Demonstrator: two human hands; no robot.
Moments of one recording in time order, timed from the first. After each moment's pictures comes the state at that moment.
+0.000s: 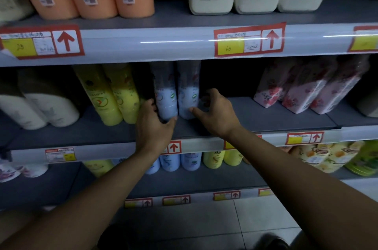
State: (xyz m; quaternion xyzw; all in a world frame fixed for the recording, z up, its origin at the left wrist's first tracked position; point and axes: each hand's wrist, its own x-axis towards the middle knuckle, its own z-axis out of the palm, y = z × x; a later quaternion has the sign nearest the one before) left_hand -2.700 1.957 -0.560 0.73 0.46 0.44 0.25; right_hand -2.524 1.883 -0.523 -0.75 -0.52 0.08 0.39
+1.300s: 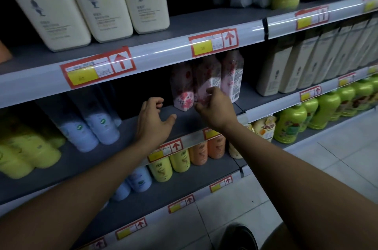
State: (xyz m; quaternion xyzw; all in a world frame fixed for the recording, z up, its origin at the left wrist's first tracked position) left_hand -2.512 1.871 -0.522 0.84 0.32 0.35 0.26; right_hand -2.365 1.744 -0.501 -0.85 -0.34 0.03 0.41
